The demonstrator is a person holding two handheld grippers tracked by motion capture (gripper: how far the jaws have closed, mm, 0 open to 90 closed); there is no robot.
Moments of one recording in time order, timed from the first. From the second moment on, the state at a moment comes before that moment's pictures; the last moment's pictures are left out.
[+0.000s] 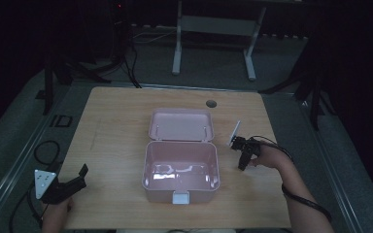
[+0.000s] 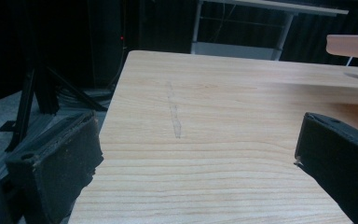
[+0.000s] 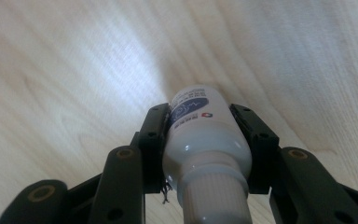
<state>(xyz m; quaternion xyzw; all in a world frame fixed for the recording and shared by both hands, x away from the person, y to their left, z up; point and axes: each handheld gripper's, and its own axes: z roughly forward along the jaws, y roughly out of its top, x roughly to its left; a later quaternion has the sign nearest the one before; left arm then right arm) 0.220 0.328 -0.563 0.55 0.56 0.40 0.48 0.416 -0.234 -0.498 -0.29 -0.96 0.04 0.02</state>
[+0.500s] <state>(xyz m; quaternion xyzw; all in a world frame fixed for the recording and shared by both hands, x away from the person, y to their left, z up) 0.220 0.327 -0.563 0.55 0.56 0.40 0.48 0.386 -0.234 -0.496 -0.11 -0.99 0.04 0.03</state>
